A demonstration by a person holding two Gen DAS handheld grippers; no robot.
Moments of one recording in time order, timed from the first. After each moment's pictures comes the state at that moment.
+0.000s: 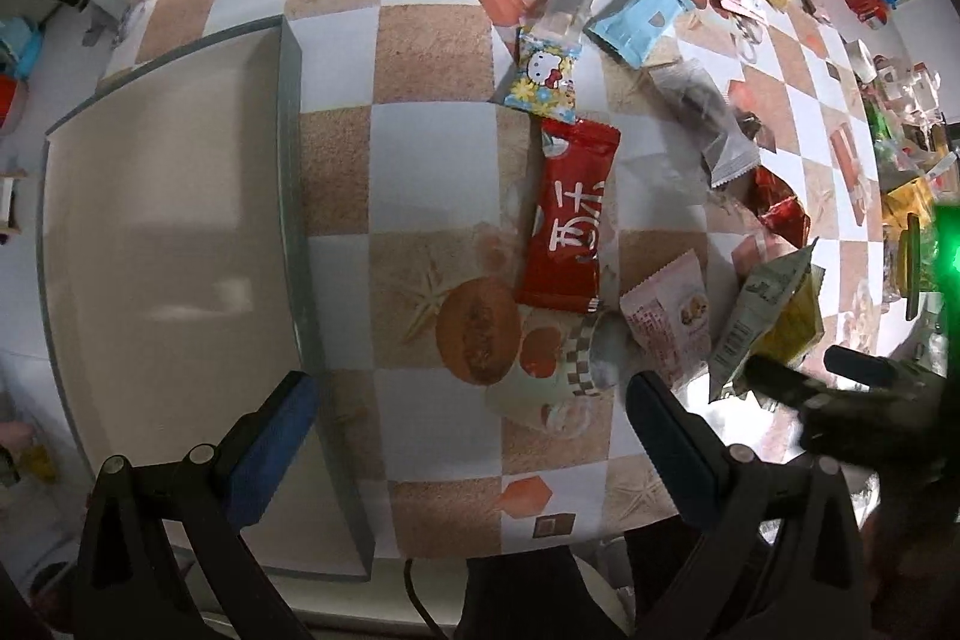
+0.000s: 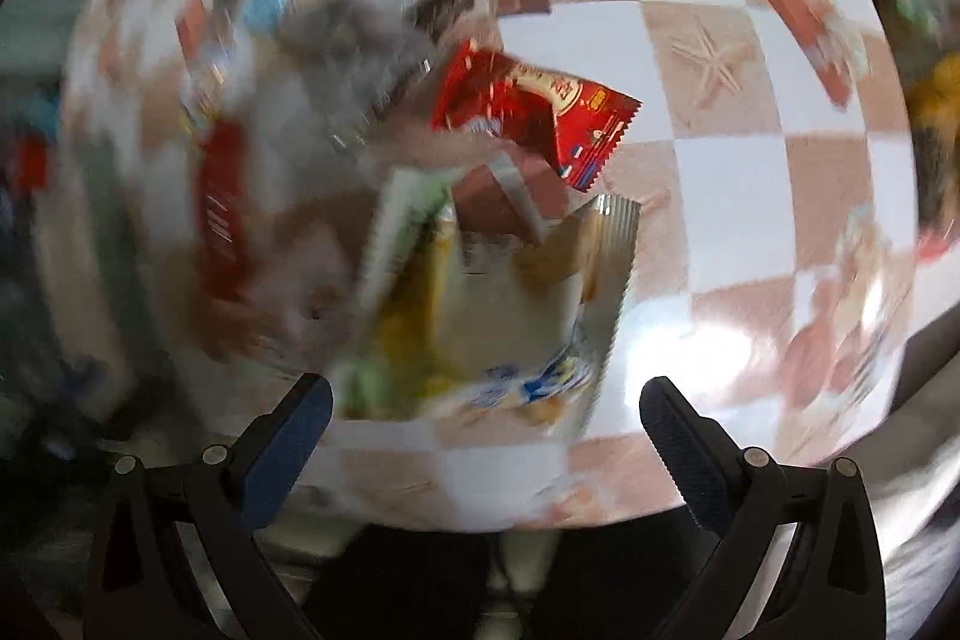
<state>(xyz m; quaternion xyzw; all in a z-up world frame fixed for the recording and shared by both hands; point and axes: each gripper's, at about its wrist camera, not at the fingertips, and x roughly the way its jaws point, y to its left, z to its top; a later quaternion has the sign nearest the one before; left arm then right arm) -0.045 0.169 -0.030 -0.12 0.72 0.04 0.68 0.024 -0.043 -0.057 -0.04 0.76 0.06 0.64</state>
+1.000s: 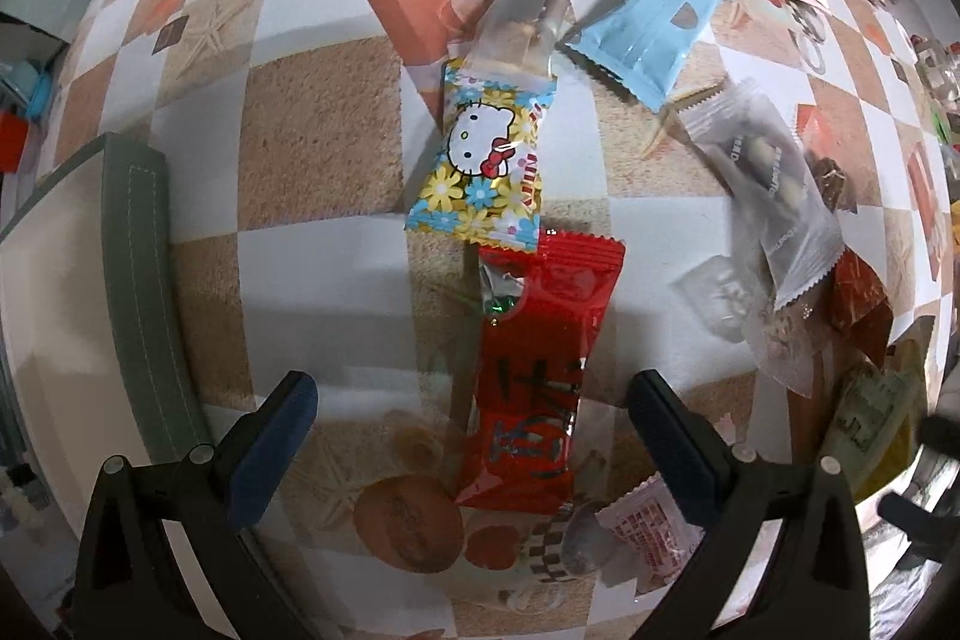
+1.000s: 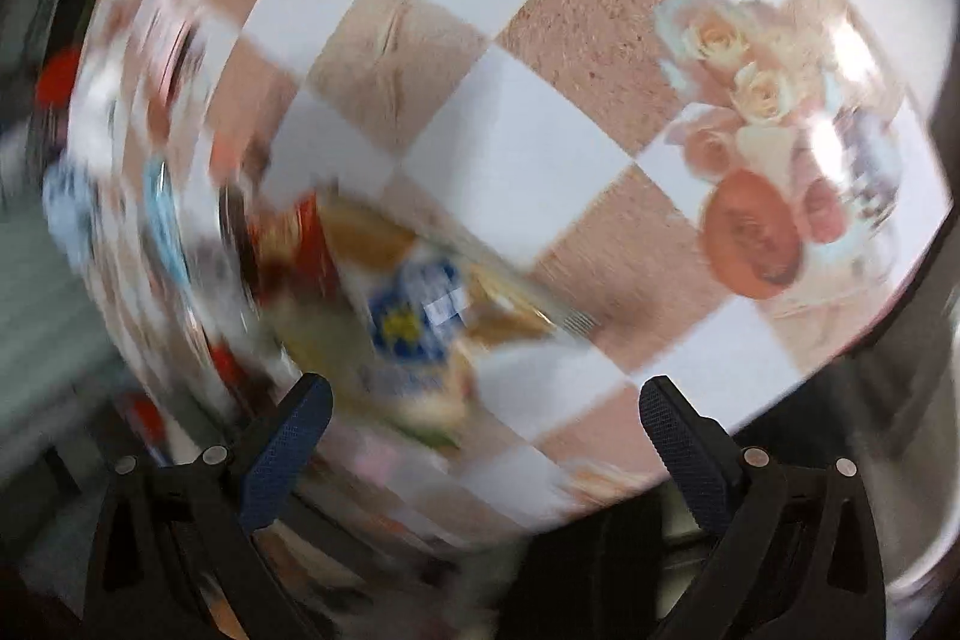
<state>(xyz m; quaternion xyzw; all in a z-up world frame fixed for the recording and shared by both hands) 0.061 0.117 -0.093 -0.06 0.72 0.07 0.69 0.020 -0.170 -0.055 0.35 0.74 -0.09 0.57</state>
